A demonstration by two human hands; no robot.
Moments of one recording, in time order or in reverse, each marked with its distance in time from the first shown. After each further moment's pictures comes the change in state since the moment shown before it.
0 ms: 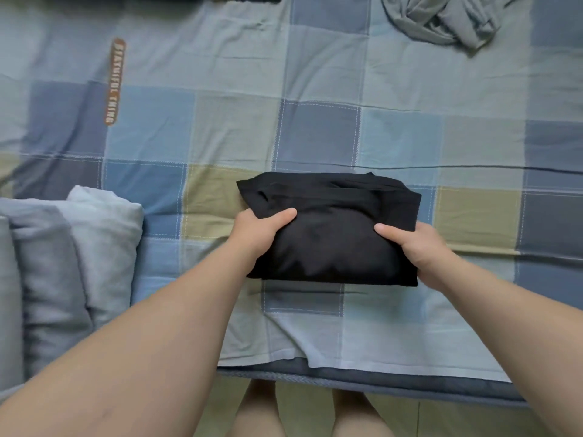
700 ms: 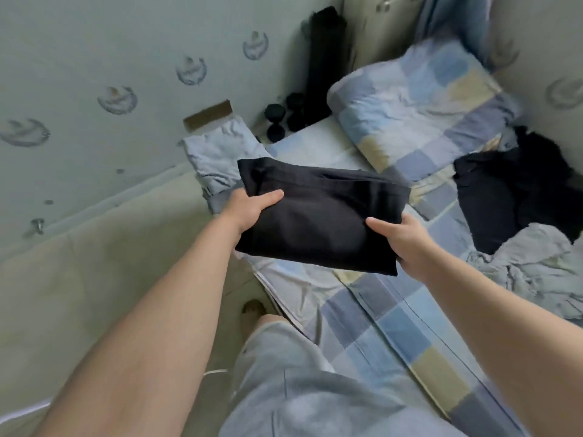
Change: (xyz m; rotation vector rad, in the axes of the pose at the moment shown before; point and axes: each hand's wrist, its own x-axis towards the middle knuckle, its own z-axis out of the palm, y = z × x) left_hand -0.464 0.030 -0.278 -0.640 0.533 0.254; right_hand -0.461 -0.245 0.123 -0.588 -0.563 -0.528
